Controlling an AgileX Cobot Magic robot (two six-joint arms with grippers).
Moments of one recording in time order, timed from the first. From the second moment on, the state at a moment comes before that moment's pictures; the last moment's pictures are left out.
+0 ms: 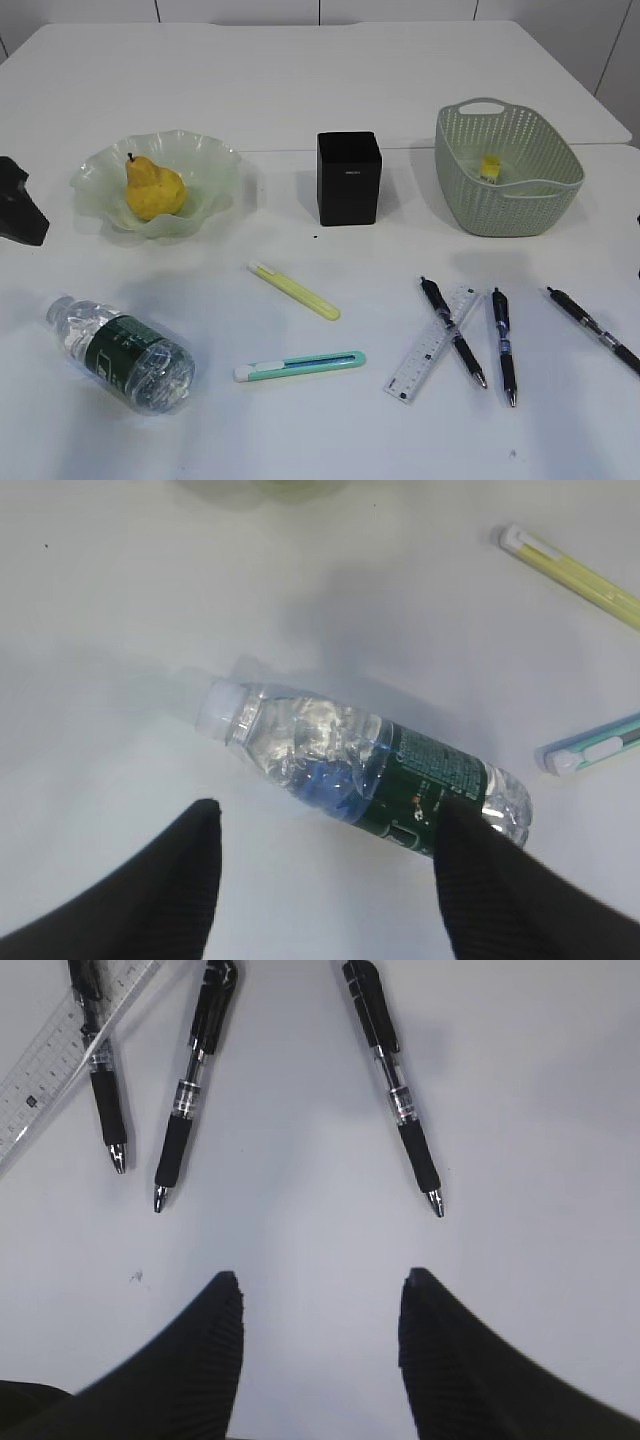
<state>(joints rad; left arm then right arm) -0.14 1.35 -0.99 -0.17 0.82 0.02 -0.05 1.41 -1.04 0.07 1.08 -0.14</state>
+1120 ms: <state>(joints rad) -0.16 1.35 -0.99 -0.19 0.85 -0.12 -0.05 1.41 -1.04 0.07 1.03 -0.13</state>
